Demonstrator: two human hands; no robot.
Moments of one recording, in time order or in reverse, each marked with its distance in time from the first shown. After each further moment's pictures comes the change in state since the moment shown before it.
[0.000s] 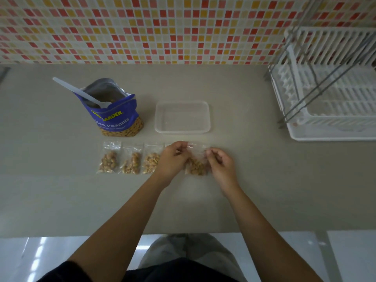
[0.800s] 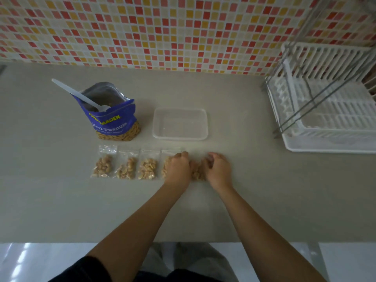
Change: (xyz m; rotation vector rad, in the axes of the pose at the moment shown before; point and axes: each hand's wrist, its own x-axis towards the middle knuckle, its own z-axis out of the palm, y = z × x) left_hand 0.011 -0.015 0.030 0.895 0.070 0.171; right_hand 0.026 0.007 -0.001 -0.741 0.036 -0.073
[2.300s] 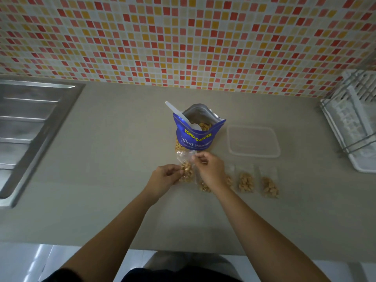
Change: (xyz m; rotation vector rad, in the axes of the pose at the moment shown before) left_hand -0.009 -0.252 -0.136 -0.908 -0.130 -0.183; right_hand -0.048 -0.210 0.141 0.301 -0.045 -0.083
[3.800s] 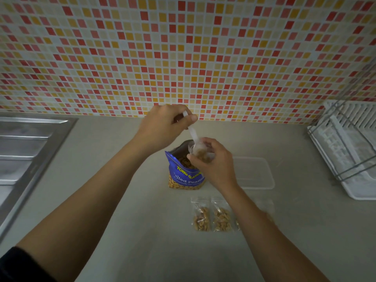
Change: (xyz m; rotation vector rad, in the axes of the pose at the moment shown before) left_hand 0.025 0.246 -0.023 0.738 0.156 0.732; right_hand 0.051 -0.087 -0.059 0.015 0.125 -0.342
